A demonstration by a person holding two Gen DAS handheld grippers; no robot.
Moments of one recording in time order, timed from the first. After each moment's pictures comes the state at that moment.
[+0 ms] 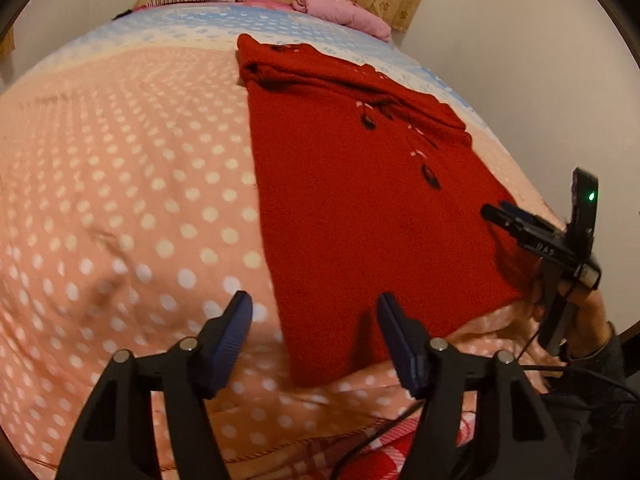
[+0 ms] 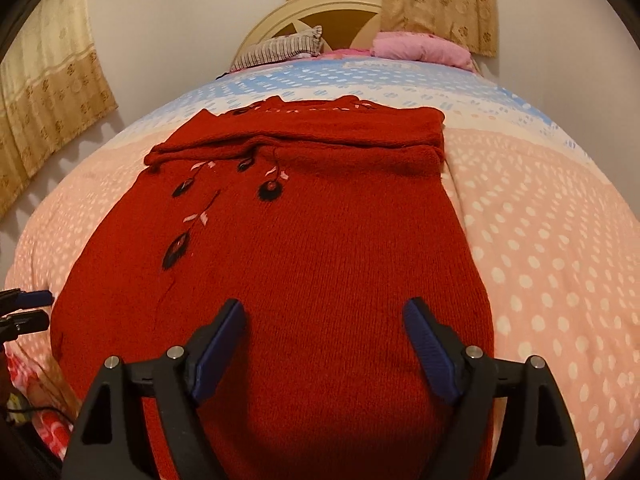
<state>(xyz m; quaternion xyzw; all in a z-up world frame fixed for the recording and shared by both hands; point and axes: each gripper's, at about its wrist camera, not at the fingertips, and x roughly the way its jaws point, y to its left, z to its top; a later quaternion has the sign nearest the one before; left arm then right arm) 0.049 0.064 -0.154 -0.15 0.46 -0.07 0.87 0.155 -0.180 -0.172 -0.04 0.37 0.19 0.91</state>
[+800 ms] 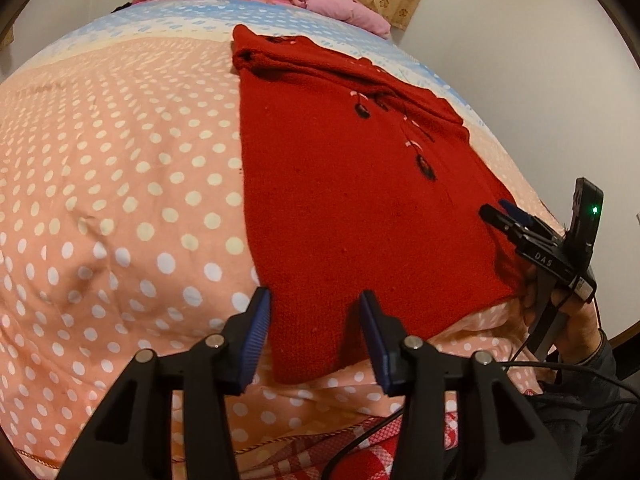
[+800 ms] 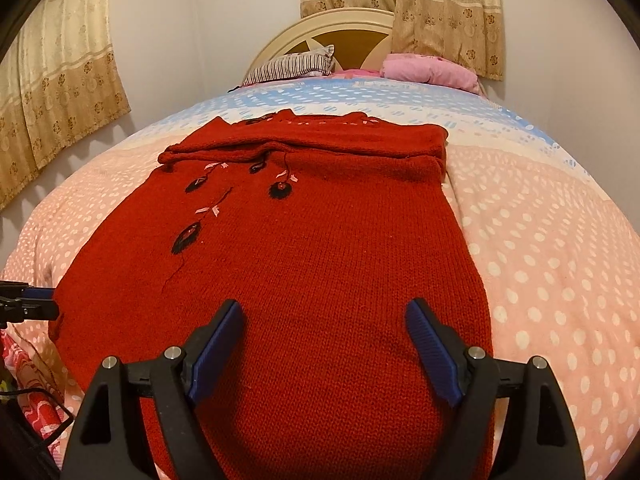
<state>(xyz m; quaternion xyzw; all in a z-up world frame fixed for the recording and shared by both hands) 0.053 0.055 -0.161 -0.15 0.46 -0.08 0.87 0.140 -0.184 -0.178 -0.05 0.33 0.21 0.92</state>
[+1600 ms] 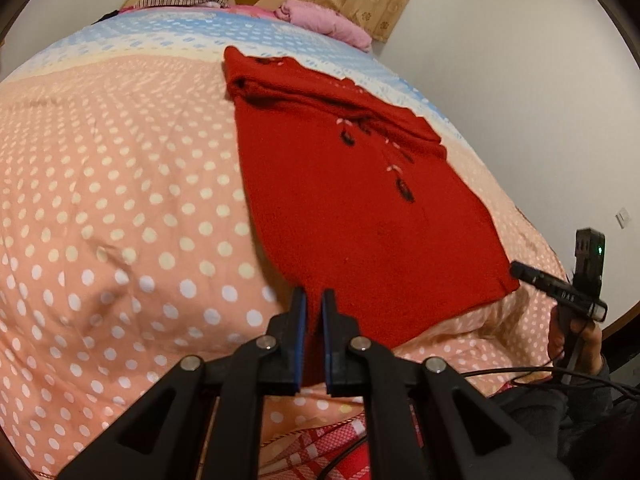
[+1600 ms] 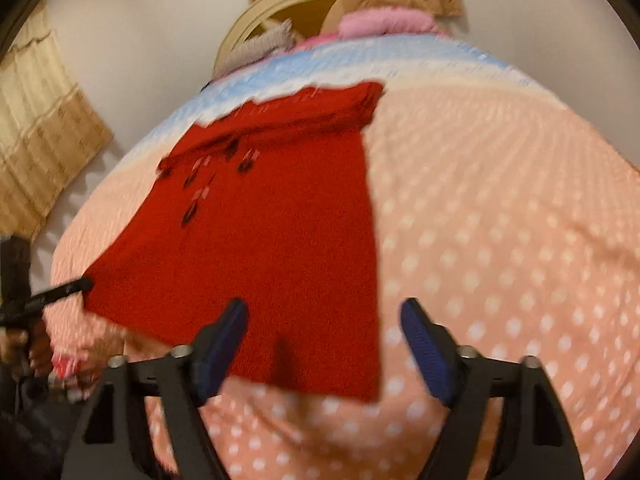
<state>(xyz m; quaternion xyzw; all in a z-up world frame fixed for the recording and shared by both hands) 0.048 0.079 -0.143 -0.17 0.44 -0.12 0.87 0.086 -0.256 -0.163 0.04 0.44 0.20 0.88</state>
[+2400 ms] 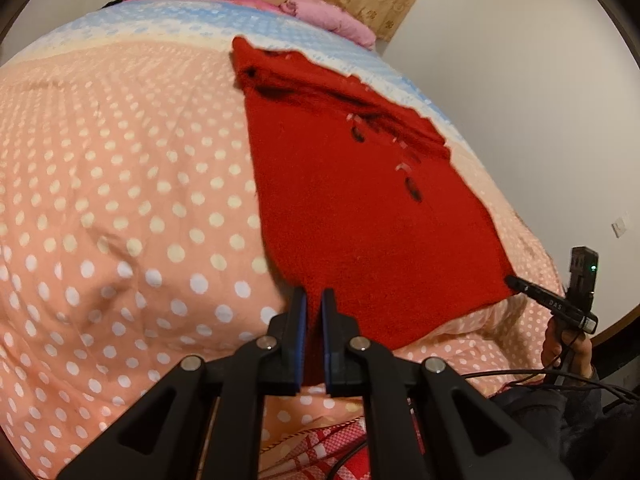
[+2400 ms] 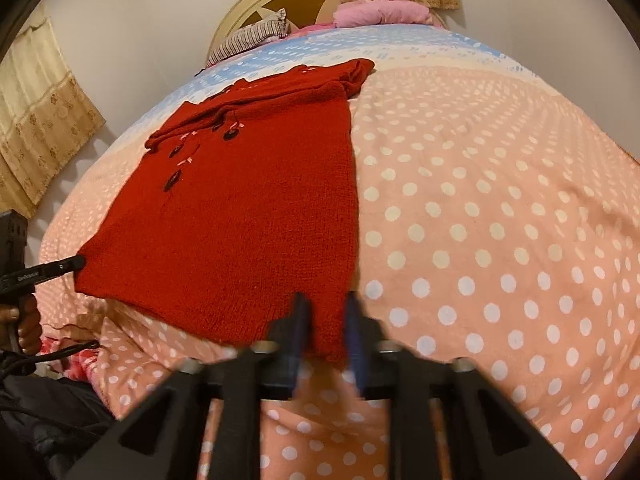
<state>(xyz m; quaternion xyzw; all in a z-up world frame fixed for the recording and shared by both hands) 0.047 0.090 -0.144 -0.18 0.44 -0.13 0.87 0.078 -0.279 -0.176 0.05 0.44 0.19 0.88</state>
